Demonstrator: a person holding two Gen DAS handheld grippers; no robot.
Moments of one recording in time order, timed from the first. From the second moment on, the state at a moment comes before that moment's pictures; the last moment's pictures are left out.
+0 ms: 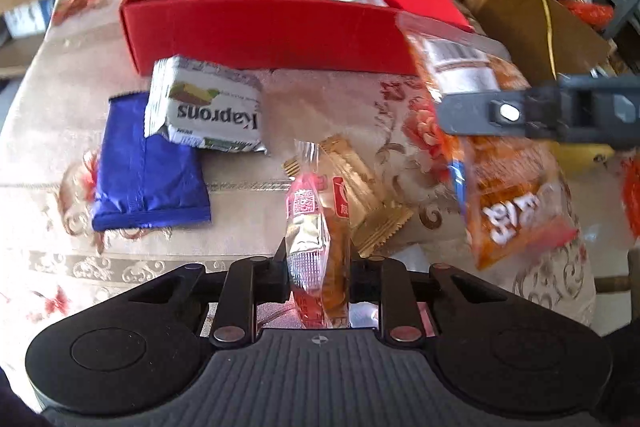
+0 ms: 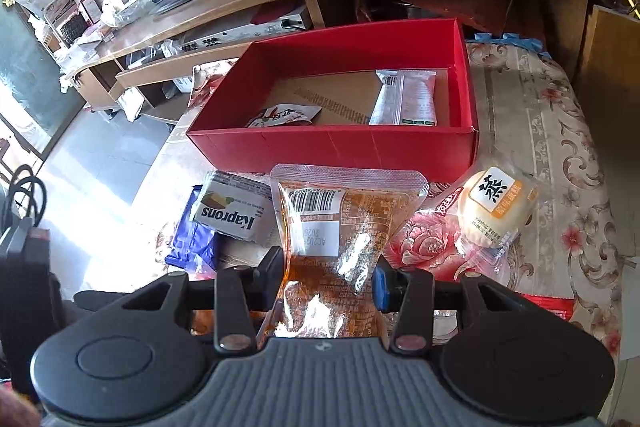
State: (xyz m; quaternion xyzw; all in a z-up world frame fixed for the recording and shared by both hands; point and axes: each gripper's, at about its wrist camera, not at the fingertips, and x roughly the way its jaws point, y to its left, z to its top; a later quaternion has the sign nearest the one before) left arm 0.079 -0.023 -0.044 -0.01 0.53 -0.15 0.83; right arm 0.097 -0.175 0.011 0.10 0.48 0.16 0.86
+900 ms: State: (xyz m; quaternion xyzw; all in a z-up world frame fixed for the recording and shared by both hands) left arm 0.146 -0.010 0.023 -0.10 0.43 -0.18 0.88; right arm 0.154 -0.193 0.038 0.14 0.44 0.13 0.88
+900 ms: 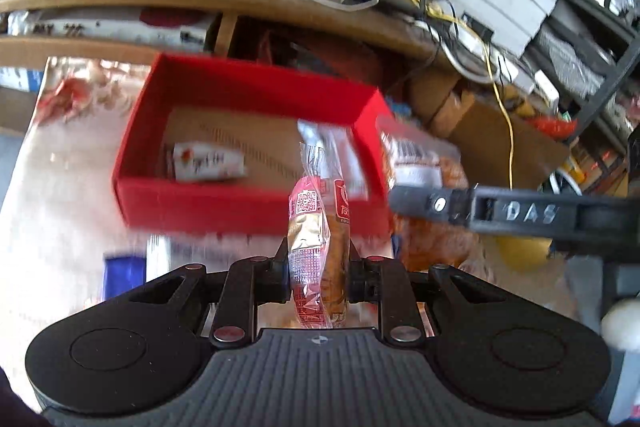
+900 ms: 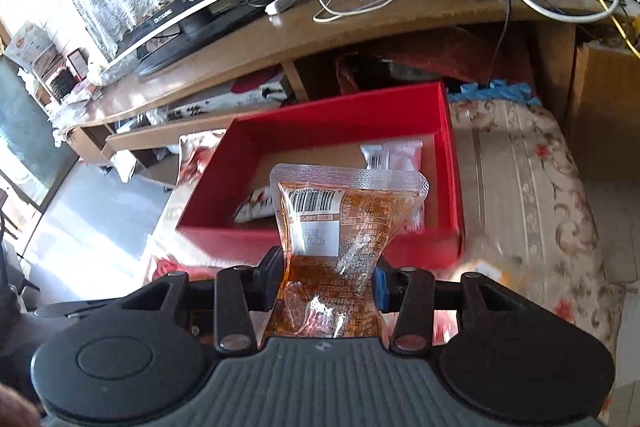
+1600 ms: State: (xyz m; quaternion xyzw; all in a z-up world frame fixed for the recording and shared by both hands) left arm 0.256 0.007 -0.013 -0.13 0.44 -0.15 0.87; right arm 0.271 -0.174 0.001 0.12 0.46 0.11 0.87
